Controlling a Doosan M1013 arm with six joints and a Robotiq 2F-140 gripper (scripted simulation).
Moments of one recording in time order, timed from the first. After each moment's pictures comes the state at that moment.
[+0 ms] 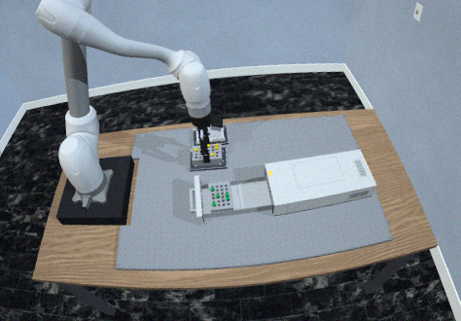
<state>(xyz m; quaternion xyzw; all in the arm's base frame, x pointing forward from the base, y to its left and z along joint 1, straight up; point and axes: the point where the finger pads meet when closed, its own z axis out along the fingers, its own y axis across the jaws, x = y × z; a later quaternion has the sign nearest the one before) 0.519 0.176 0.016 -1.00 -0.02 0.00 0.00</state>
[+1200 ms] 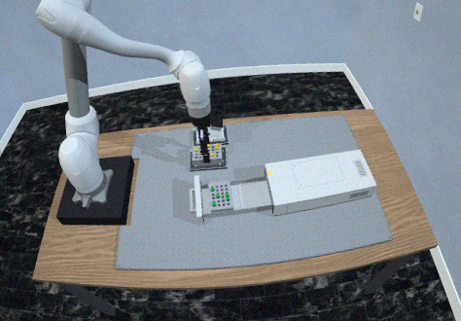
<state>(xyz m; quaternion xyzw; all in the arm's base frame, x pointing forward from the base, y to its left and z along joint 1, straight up) 0.519 0.176 0.016 -1.00 -0.02 0.00 0.00</state>
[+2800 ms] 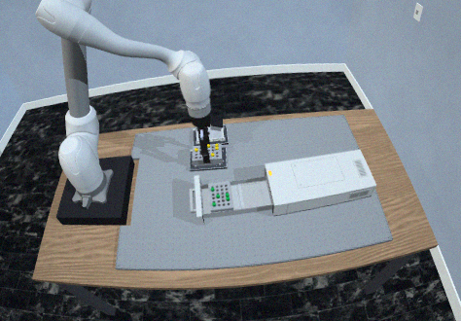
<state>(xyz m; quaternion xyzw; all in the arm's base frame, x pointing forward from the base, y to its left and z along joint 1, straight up) 0.519 0.176 0.016 -1.00 -0.02 0.00 0.00</state>
